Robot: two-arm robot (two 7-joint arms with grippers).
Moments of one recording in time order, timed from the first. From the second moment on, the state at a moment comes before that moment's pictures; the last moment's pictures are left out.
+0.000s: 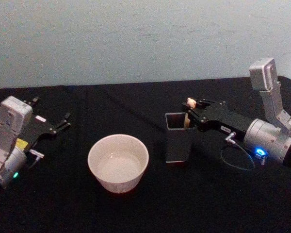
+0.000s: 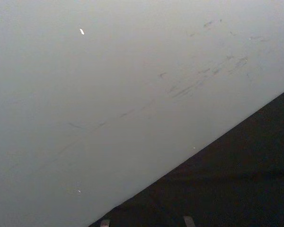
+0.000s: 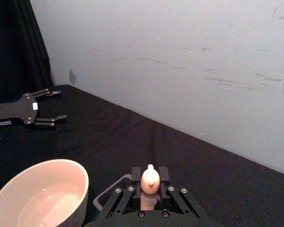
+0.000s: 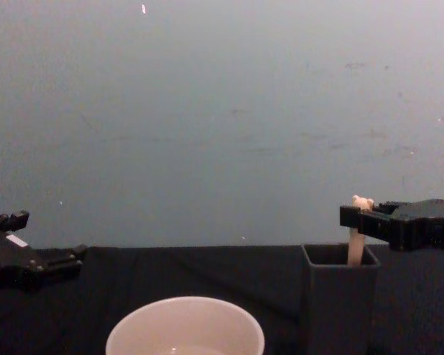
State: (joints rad) left arm -0.20 0.60 0.45 -1.41 -0.25 -0.12 0.03; right arm 0.29 0.52 -0.41 -1.50 0.54 0.13 0.46
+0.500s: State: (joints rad) left arm -0.20 0.60 0.45 -1.41 -0.25 -0.12 0.03; right arm 0.29 0.52 -0.41 -1.50 0.53 0.13 0.45
